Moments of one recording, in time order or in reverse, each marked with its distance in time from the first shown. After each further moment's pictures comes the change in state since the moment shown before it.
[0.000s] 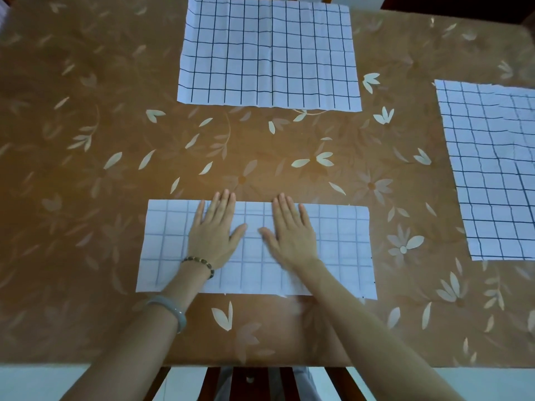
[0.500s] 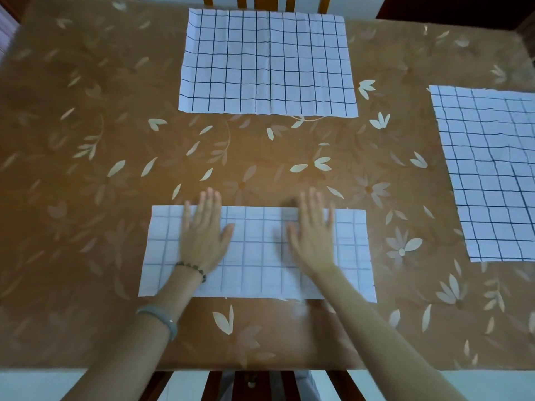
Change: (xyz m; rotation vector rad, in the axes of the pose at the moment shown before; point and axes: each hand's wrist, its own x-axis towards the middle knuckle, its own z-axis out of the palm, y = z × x) left_hand -0.006 -0.009 -0.017 0.037 0.164 -0.067; right_hand -0.010 0.017 -0.036 0.094 0.261 0.094
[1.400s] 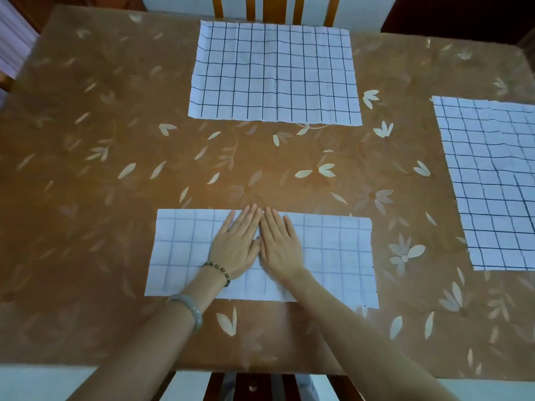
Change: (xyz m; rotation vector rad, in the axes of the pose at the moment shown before) left_hand 0.001 0.033 0.011 -0.036 -0.195 0.282; right_hand -0.006 -0.040 0.047 -0.026 -0.235 -0.250
